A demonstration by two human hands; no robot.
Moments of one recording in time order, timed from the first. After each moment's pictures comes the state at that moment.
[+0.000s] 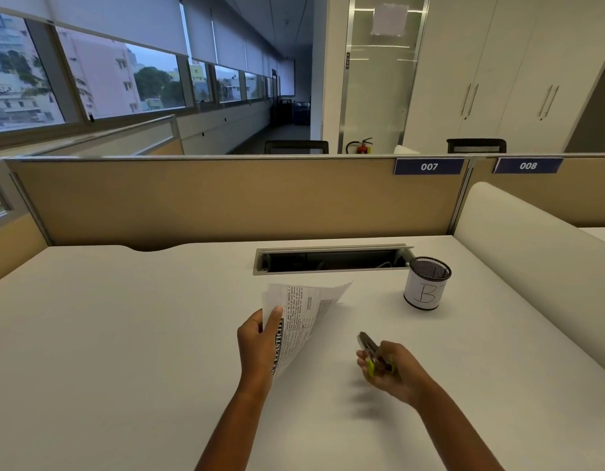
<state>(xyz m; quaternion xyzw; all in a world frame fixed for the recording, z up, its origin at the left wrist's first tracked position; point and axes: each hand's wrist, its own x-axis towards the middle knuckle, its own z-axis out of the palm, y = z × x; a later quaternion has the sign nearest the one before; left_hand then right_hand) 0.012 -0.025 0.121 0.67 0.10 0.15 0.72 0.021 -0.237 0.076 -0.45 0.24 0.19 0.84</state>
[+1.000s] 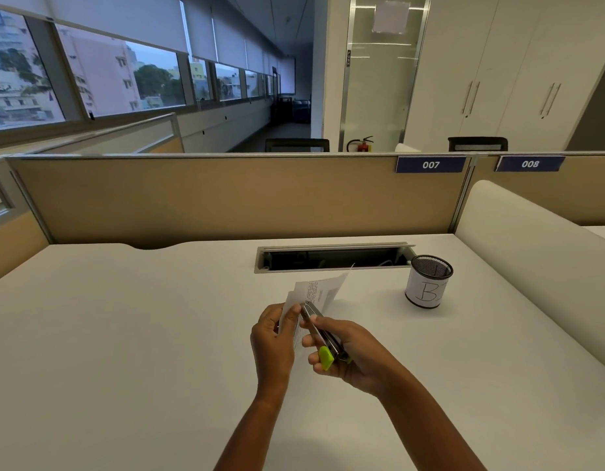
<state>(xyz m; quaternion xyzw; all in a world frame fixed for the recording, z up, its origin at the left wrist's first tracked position) 0.000 -0.043 0.126 0.73 0.04 0.25 0.63 -0.009 -0.158 0.158 -0.58 -0.01 0.26 0.77</state>
